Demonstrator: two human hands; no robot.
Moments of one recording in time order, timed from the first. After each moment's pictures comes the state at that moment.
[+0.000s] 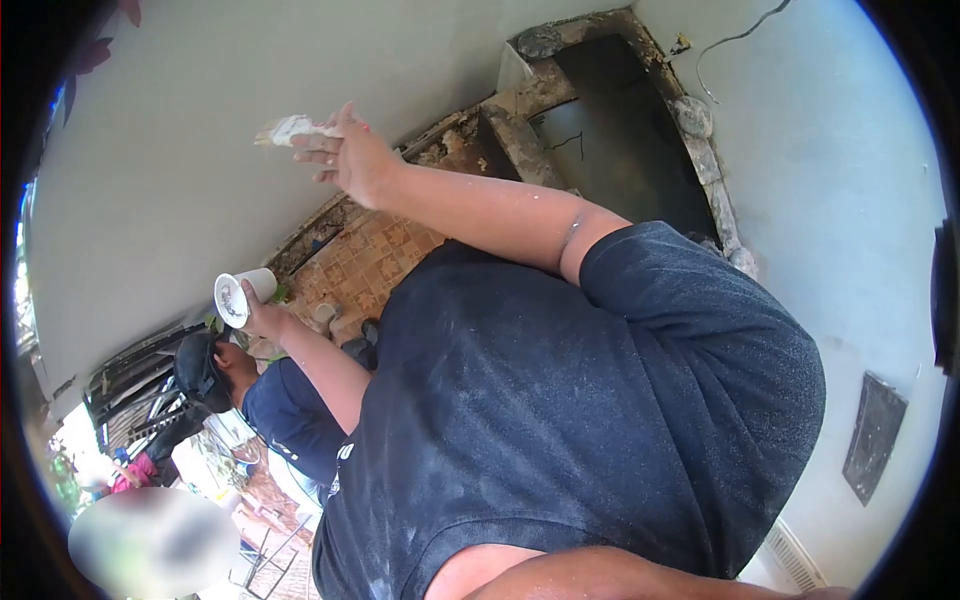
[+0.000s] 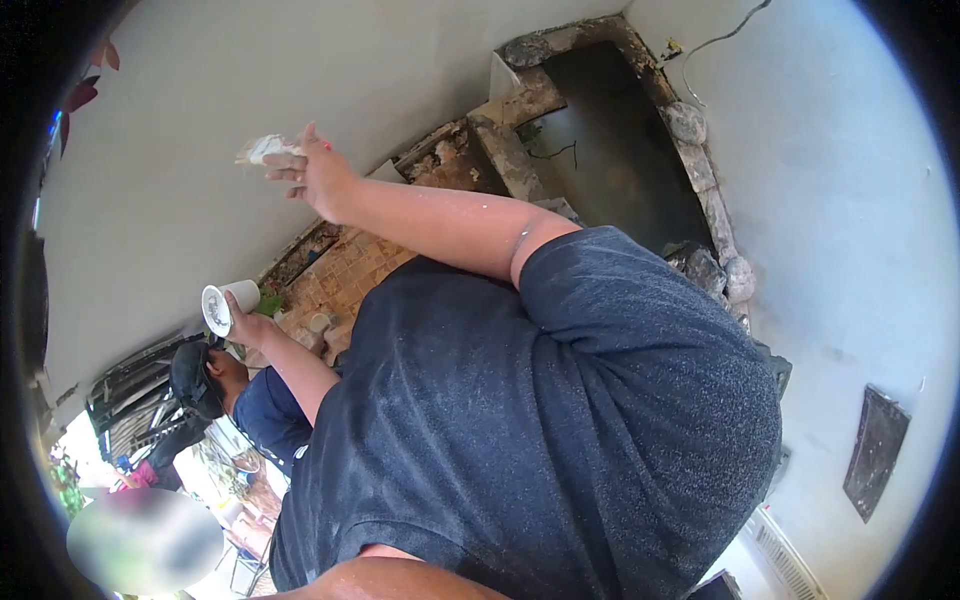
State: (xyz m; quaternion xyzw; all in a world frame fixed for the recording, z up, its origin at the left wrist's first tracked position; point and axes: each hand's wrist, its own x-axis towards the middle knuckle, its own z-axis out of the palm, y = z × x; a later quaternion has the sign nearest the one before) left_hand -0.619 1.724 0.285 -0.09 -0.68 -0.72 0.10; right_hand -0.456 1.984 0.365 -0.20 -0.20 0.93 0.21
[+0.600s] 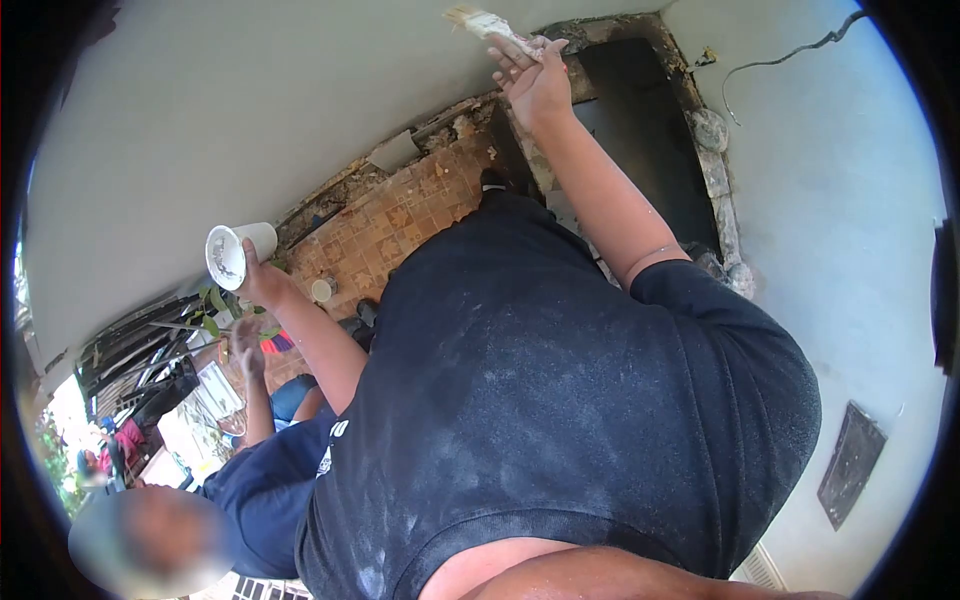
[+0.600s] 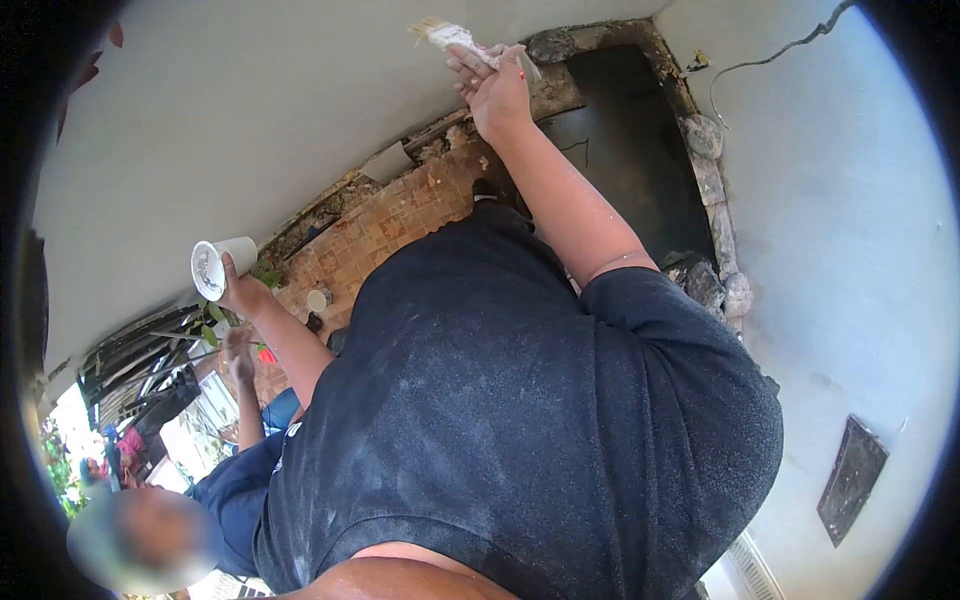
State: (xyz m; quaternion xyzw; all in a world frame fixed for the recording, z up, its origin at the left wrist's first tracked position) left_hand -0.595 1.750 0.310 -0.12 -0.62 -0.78 0.05; right_hand -0.308 2.106 0.316 -0.26 -0.26 0.82 0.44
